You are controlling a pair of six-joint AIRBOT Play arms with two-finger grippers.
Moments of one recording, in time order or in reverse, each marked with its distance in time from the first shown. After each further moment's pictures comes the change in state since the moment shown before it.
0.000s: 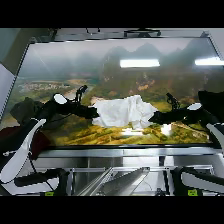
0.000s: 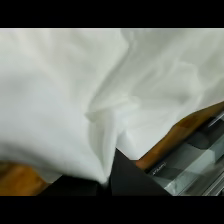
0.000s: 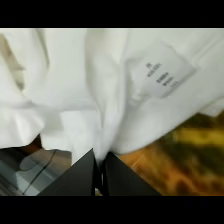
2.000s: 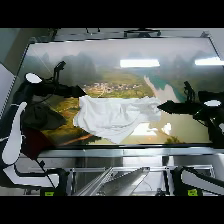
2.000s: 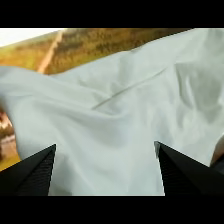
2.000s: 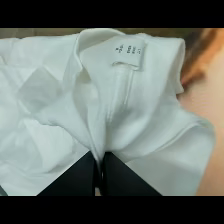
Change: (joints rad) left arm 0.278 -0.121 0.378 0.032 -0.204 0.112; right arm -0.158 0.035 0.057 0.135 -0.021 -0.154
